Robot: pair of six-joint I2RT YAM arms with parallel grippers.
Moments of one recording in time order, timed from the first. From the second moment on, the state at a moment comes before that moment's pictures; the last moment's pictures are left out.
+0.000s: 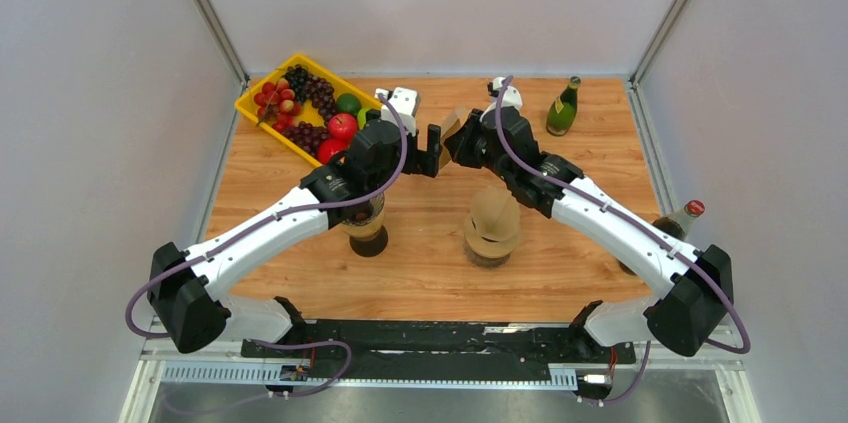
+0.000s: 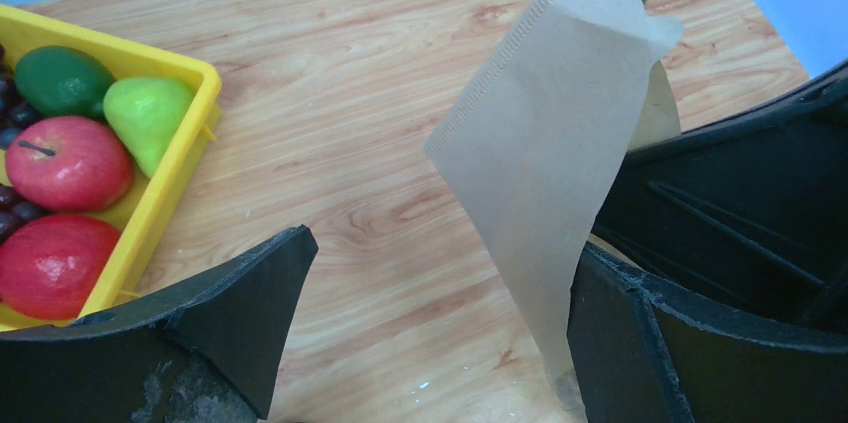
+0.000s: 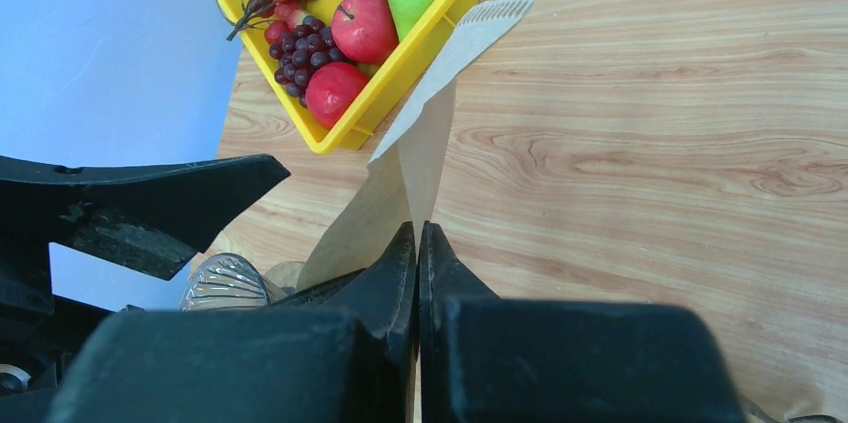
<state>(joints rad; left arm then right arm) -0.82 1.31 1.15 -0.17 -0.34 -0.25 0.73 1.35 1.21 -0.25 0.20 0.72</state>
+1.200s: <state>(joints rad) -0.82 1.39 1.22 -0.20 -0.32 -0.23 0.80 1.37 1.23 -0.25 0.30 0.60</state>
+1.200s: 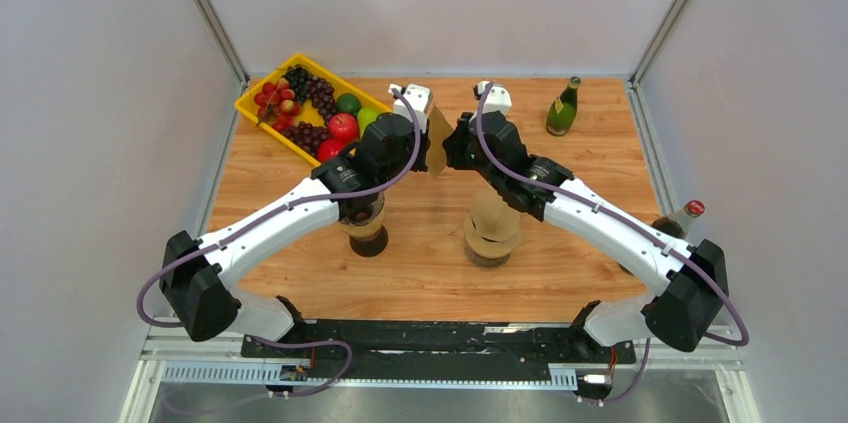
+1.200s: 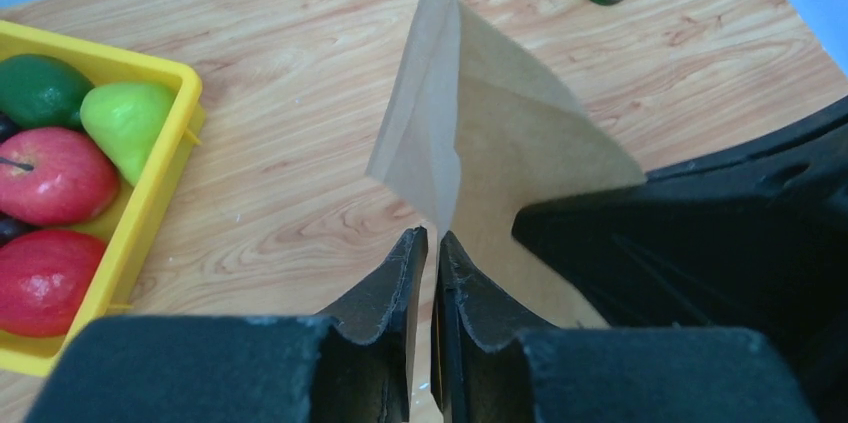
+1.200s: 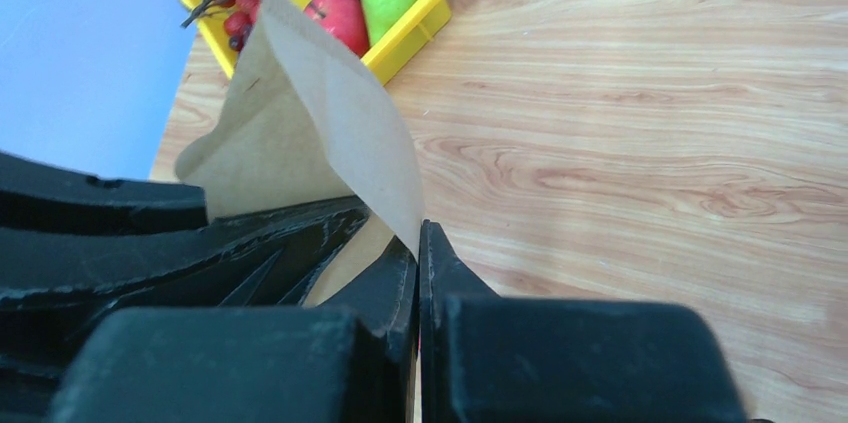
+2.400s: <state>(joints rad) -0.84 1.29 1.18 -0.35 -0.51 -0.55 0.82 1.36 1.19 -0.24 0.47 0.78</state>
